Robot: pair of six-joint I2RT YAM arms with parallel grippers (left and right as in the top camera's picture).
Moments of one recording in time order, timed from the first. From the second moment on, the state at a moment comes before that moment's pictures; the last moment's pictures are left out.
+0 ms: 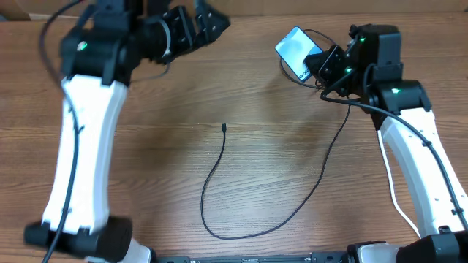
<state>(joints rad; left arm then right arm) -0.18 1.71 2.09 -1.11 0.50 -0.56 0.11 1.51 1.38 -0.55 -0.43 0.79</state>
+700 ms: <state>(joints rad) -0.34 1.68 1.86 -0.96 0.24 -0.81 0.10 1.51 1.38 -0.44 -0.73 0.96</state>
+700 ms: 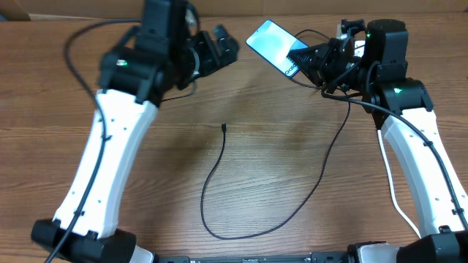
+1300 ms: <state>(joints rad) -0.34 1.69 1.55 -0.38 0.44 -1.26 0.11 1.51 1.34 -0.31 -0.73 1.23</state>
